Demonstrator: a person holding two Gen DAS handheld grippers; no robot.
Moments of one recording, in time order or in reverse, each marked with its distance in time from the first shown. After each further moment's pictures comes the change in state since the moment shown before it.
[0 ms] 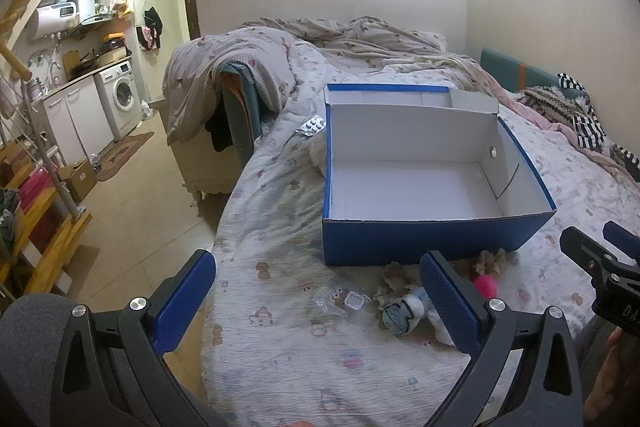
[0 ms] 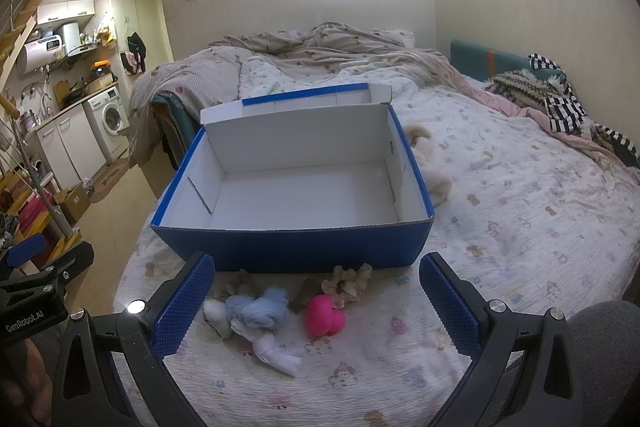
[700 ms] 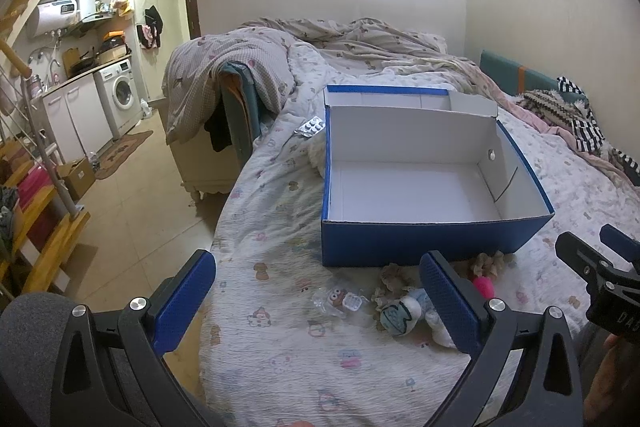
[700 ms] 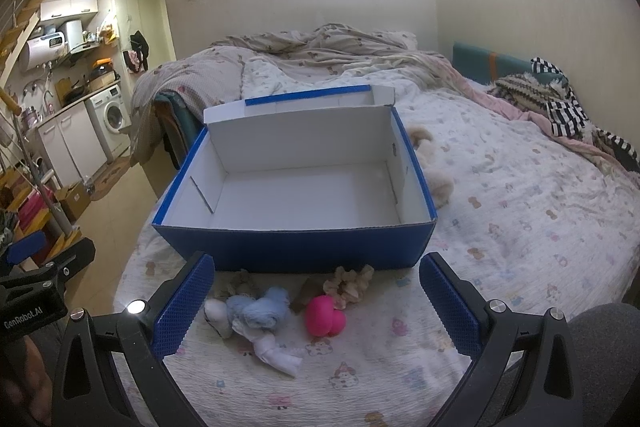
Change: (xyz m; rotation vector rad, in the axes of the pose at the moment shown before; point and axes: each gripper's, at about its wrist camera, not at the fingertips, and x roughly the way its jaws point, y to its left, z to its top) left arm -0.001 -0.001 0.000 -0.002 -0.001 -0.001; right arm 0.001 0.002 0.001 -0.003 -0.002 -0.001
